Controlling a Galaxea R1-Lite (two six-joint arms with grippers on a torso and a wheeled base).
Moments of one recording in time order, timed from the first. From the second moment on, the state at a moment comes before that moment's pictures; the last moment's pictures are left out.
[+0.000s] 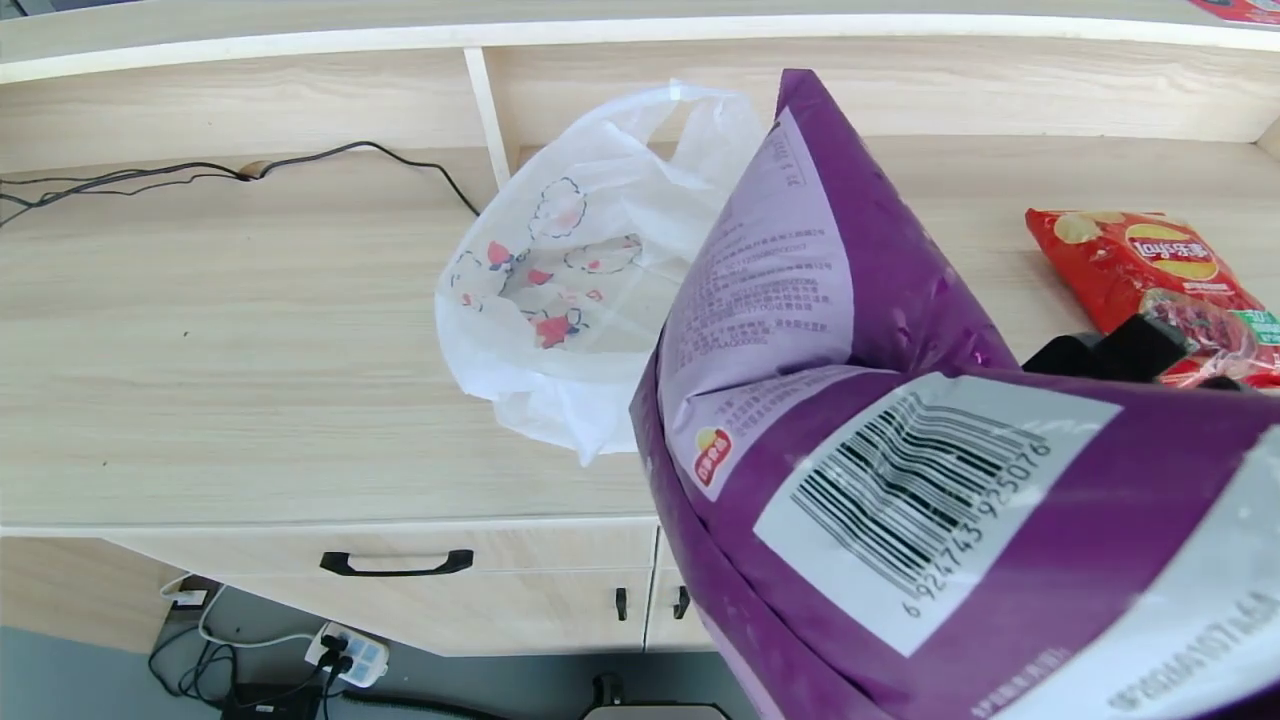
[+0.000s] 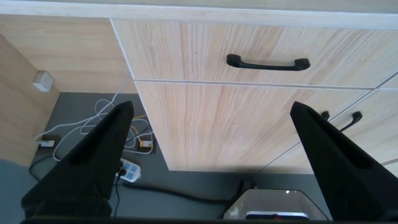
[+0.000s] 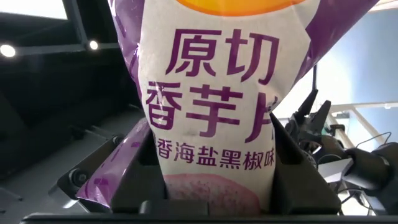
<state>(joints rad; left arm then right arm) 0.00 0.00 0.00 -0.02 0.00 0.03 0.80 1.41 -0.39 -1.40 0.50 1.54</state>
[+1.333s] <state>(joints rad) 0.00 0.00 0.00 -0.02 0.00 0.03 0.43 1.35 -0.78 -0.85 0.26 0.60</state>
